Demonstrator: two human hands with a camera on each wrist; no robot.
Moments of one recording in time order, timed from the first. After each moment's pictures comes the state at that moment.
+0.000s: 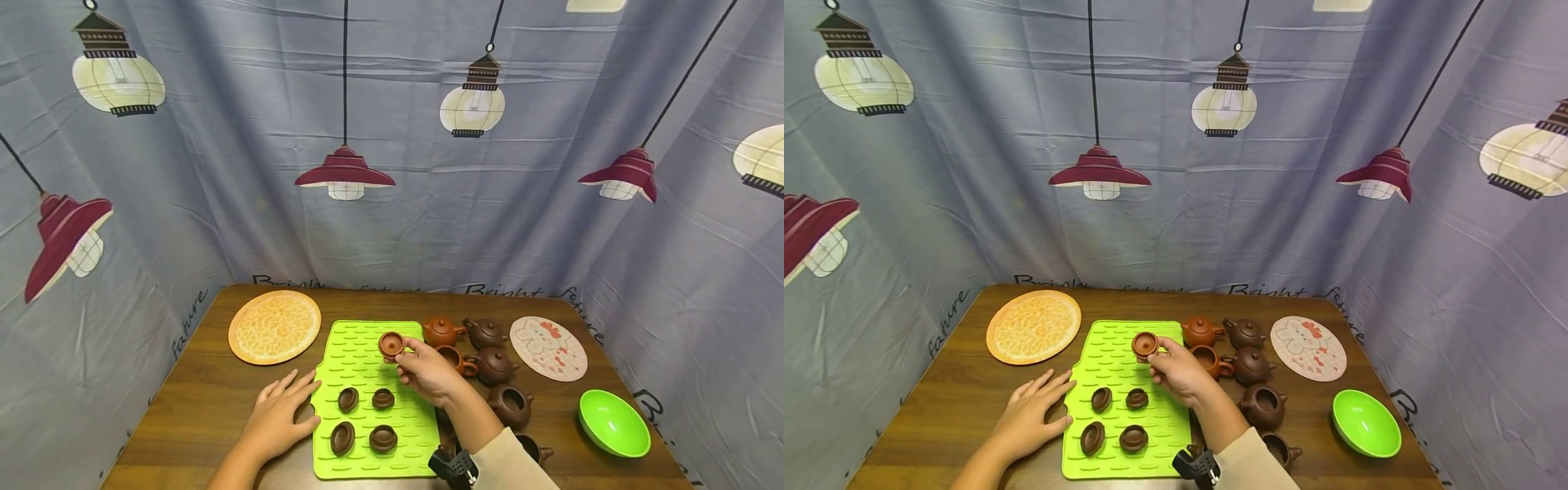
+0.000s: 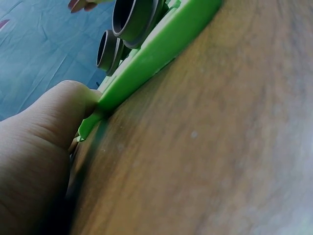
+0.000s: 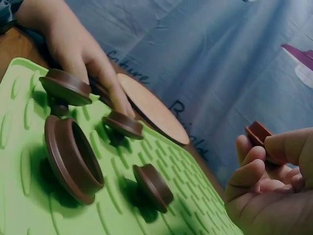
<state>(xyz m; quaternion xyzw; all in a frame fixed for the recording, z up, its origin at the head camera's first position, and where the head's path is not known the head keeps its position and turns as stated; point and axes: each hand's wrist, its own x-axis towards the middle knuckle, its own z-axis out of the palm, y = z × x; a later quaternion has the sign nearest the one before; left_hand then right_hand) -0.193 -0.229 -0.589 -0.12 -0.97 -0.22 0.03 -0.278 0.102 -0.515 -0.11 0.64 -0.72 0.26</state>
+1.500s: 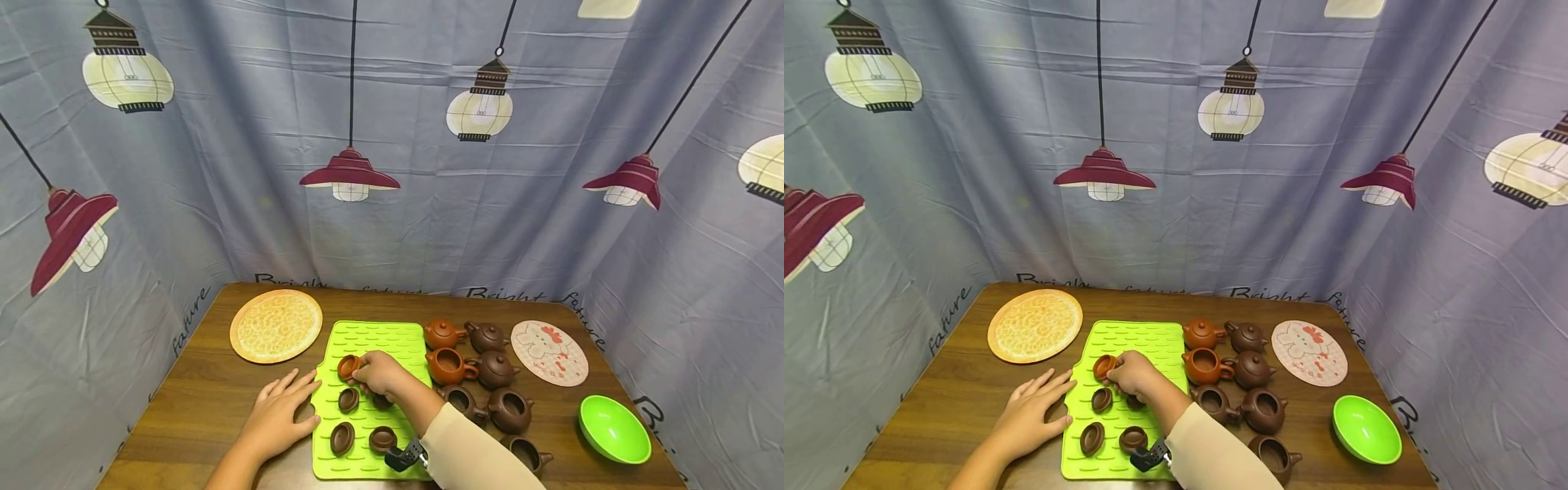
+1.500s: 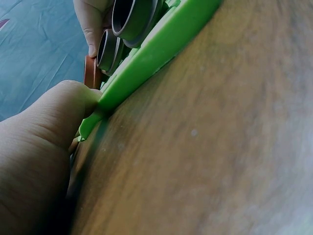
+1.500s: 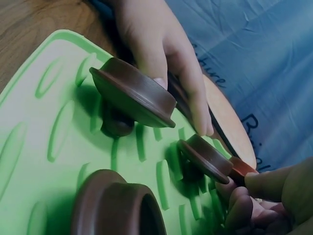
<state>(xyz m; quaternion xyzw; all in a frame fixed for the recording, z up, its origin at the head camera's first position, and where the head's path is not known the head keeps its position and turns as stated) -0.195 -0.230 -0.589 -0.12 -0.97 -0.22 0.03 -0.281 0.012 -0.527 -0.07 0.80 -0.54 0.26</state>
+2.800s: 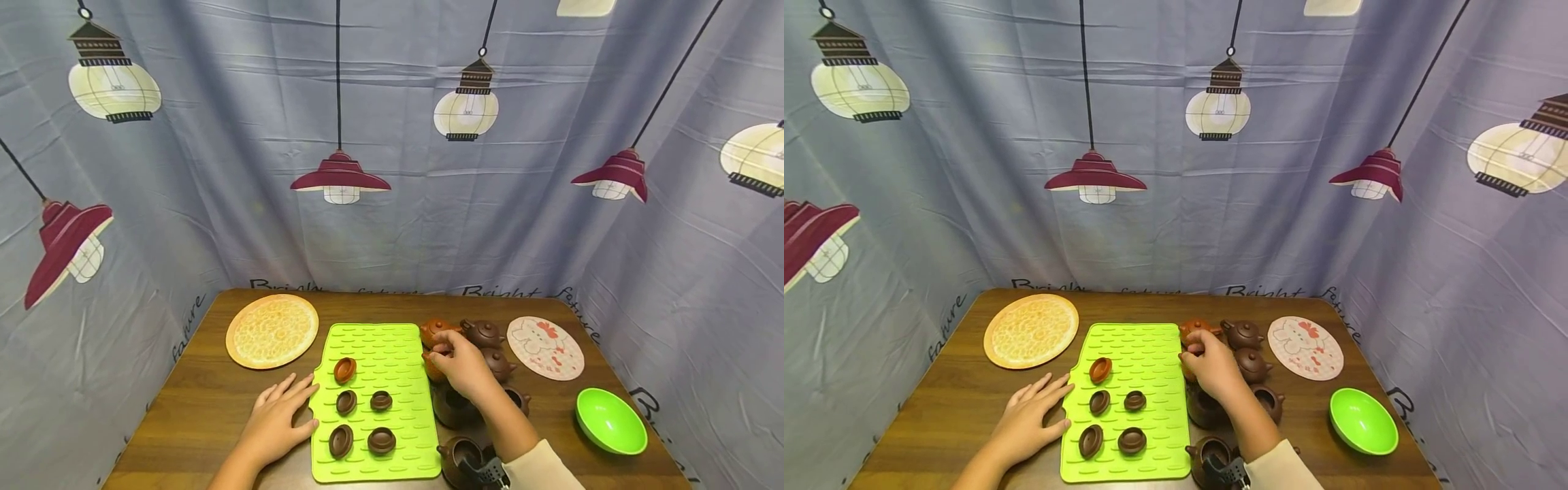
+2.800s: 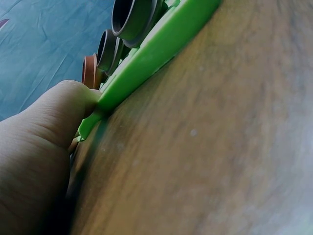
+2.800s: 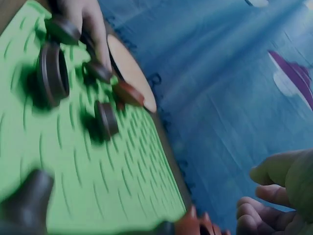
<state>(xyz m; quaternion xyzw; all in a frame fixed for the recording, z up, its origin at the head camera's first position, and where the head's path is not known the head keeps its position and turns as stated) -0.193 -0.230 -0.590 -0.11 -0.97 -0.22 0.02 -0.265 0.152 -0.482 -0.03 0.90 -0.44 0.04</state>
